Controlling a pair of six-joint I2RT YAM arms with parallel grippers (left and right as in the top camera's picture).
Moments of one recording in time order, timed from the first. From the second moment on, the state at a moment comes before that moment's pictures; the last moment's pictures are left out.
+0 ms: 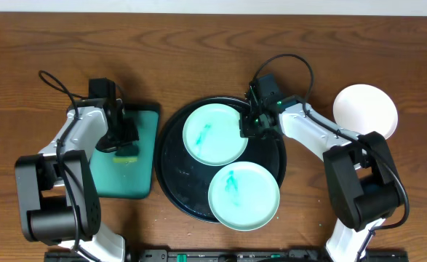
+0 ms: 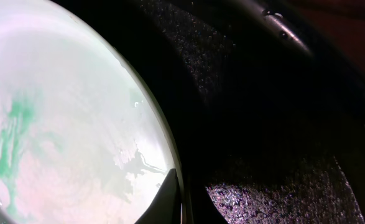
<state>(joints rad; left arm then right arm) 0.09 1.79 1.04 -0.73 0.06 -0.20 0.42 1.94 1.18 -0.50 -0.22 0.39</state>
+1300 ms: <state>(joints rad) -0.01 1.12 1.02 -0.68 -0.06 -0.15 0.42 1.94 1.18 -0.52 -0.22 0.39</state>
